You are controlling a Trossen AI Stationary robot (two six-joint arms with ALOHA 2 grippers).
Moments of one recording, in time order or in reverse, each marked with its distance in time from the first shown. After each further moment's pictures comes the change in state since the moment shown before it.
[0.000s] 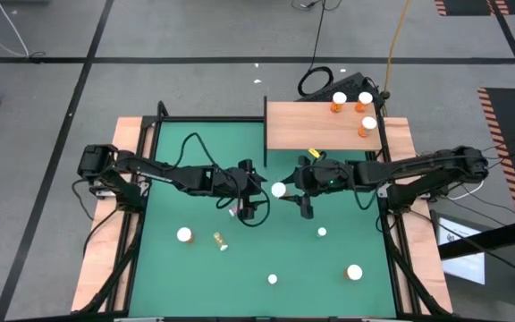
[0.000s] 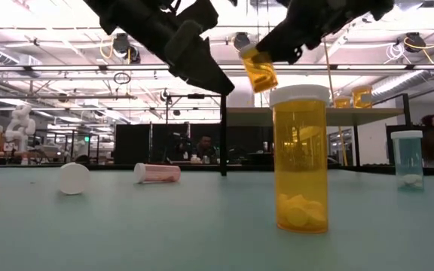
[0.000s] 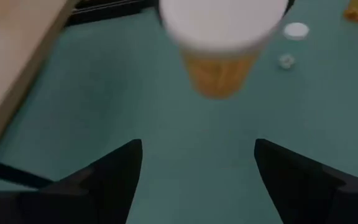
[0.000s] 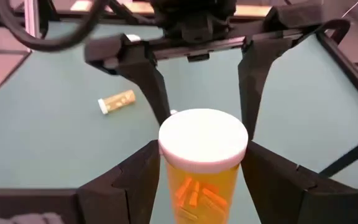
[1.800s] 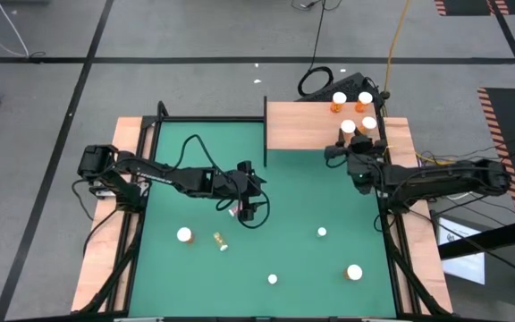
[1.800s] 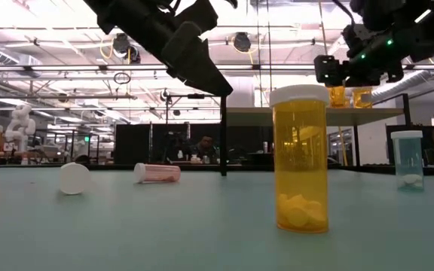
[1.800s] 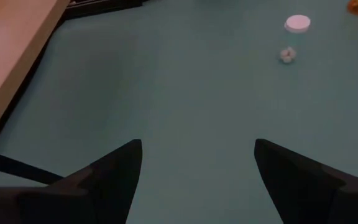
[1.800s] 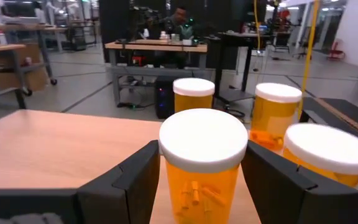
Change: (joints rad) left arm -0.013 0.002 -0.002 -0.014 -0.021 -0.015; right arm -0.168 -0.324 -0.450 0.299 1.271 0.298
